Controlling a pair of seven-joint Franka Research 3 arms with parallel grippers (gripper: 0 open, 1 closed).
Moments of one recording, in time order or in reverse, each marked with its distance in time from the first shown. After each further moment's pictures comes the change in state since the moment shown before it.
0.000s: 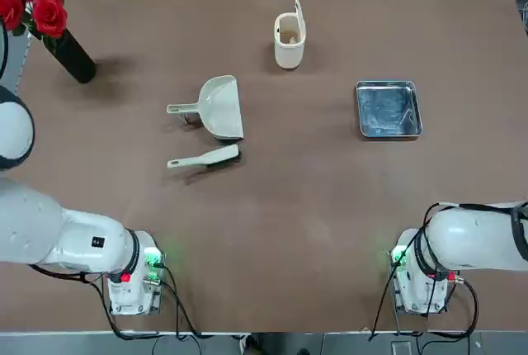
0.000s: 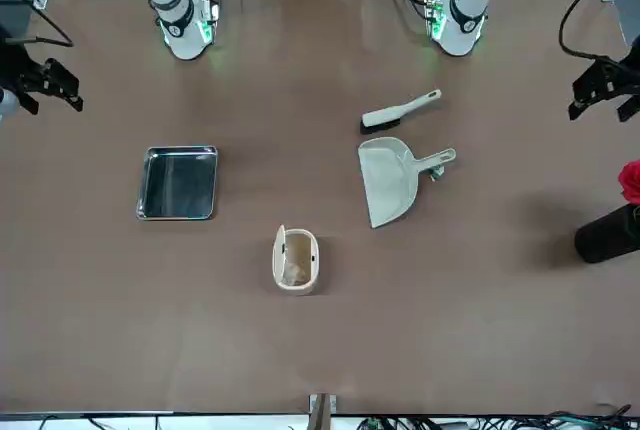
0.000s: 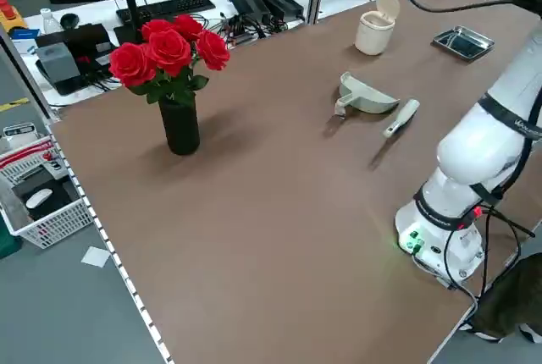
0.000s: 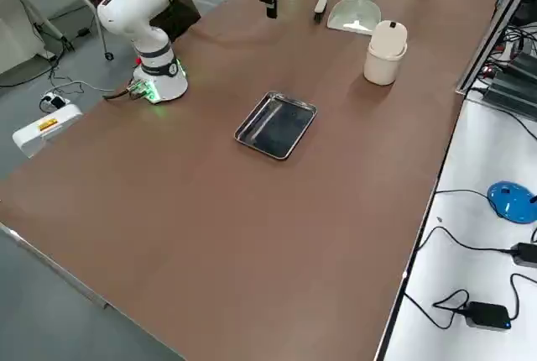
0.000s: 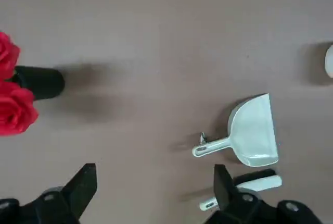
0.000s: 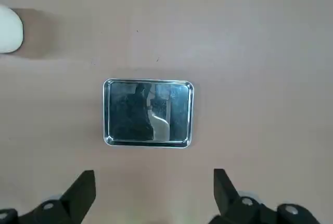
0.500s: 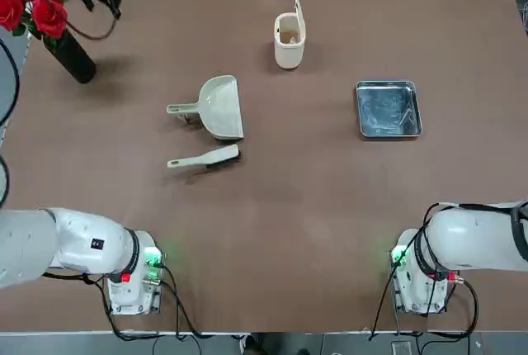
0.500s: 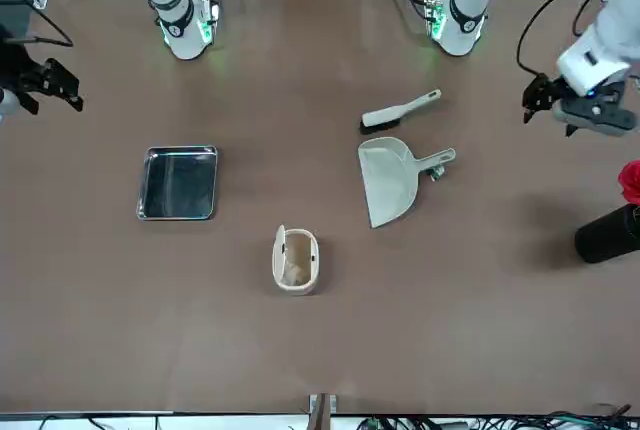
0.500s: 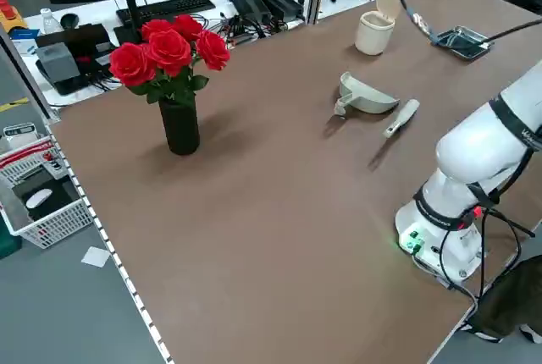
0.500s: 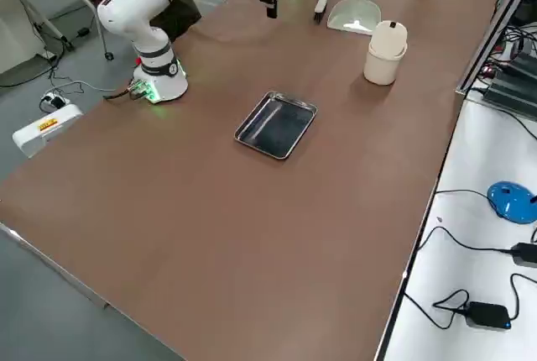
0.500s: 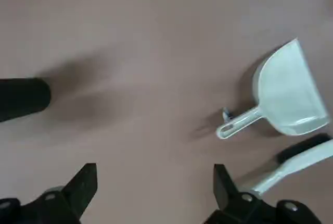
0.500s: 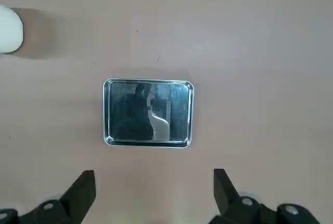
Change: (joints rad) left arm -0.042 -0.178 0.017 -0.463 0.040 0.271 0.205; right arm 0.000 0.000 0.000 0.000 0.000 0.000 0.000
